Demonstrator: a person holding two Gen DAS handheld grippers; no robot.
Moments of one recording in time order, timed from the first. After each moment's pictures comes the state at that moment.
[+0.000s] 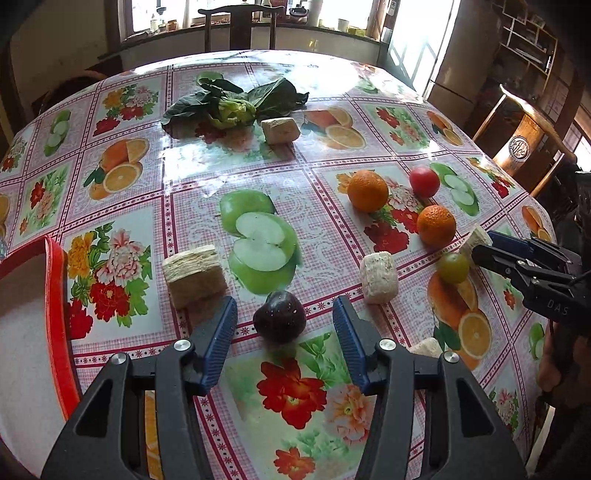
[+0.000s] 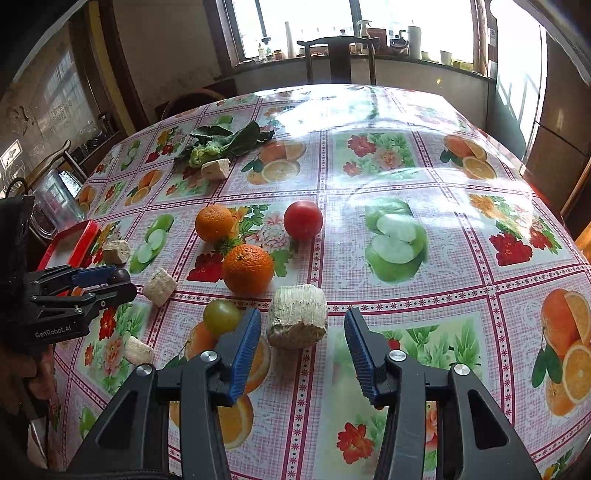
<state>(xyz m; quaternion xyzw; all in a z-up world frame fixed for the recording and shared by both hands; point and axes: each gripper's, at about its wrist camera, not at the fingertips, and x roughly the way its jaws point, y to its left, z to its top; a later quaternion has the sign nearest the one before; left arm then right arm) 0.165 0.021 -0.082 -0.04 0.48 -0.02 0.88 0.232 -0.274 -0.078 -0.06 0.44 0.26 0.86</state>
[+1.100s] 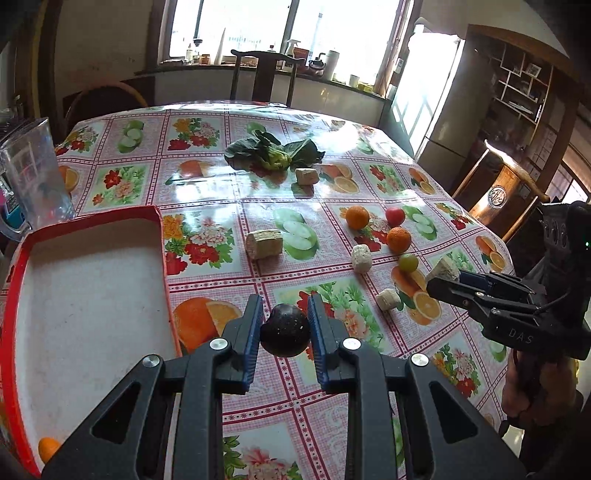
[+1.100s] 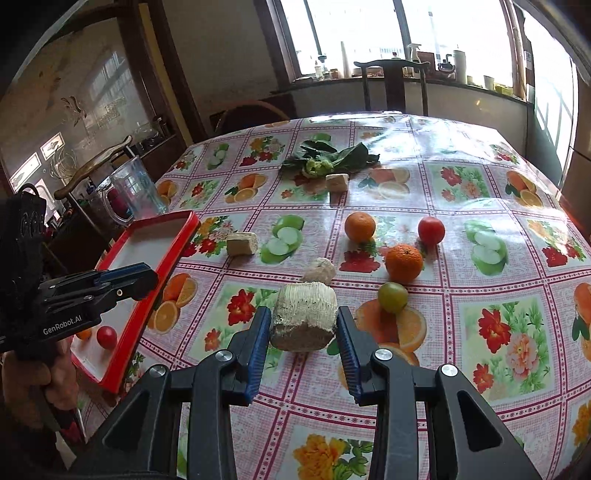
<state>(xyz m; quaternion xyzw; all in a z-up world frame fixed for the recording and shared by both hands) 0.050 0.070 -0.022 -0.11 0.39 -0.01 0.92 0.126 -0.212 -0.026 -0.05 0.39 0.35 0.85</state>
